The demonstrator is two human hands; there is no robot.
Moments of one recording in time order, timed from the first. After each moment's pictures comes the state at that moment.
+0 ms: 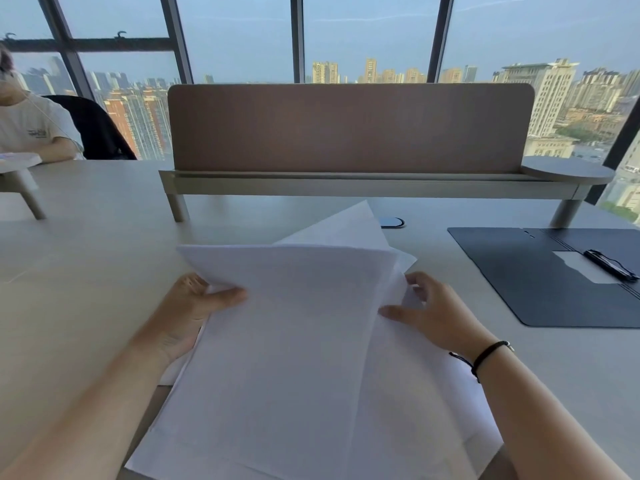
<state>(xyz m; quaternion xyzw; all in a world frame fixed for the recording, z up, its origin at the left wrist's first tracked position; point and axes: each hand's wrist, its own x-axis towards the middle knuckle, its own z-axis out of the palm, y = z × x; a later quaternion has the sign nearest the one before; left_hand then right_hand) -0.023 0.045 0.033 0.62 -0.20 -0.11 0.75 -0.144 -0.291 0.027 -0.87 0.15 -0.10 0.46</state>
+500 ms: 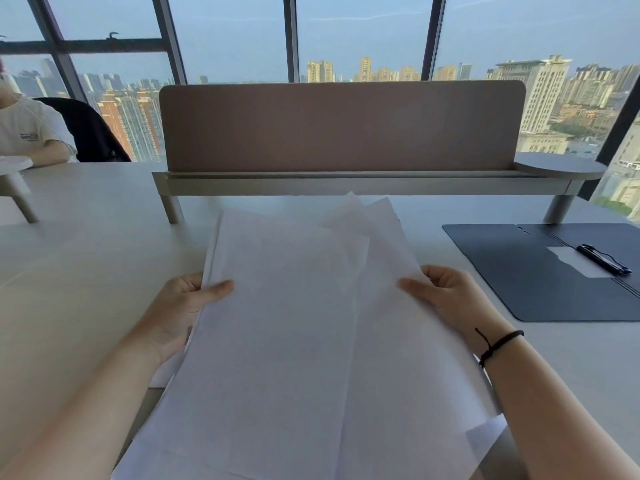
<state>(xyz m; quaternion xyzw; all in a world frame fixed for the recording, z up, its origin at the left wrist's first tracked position) -0.014 0.052 0.035 0.68 -0.15 -0.14 0.71 -0.150 -0.305 0.039 -0.73 0.15 -0.12 0.66</state>
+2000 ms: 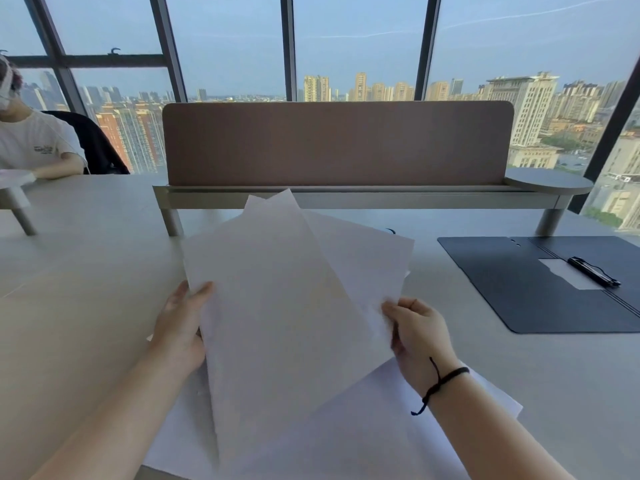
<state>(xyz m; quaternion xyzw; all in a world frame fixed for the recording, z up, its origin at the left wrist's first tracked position) 0.003 0.033 0.014 0.52 0.07 -0.04 0.85 -0.141 -0.241 0.022 -0.51 0.27 -0.19 0.79</state>
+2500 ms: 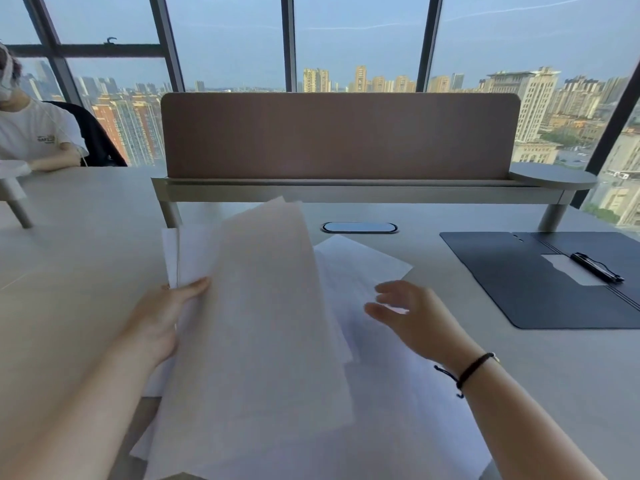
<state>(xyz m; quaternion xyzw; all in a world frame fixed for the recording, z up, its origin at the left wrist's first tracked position) 0.009 0.063 0.030 0.63 0.05 -0.11 0.77 -0.151 -0.256 0.042 -0.88 0.14 -0.12 0.44</state>
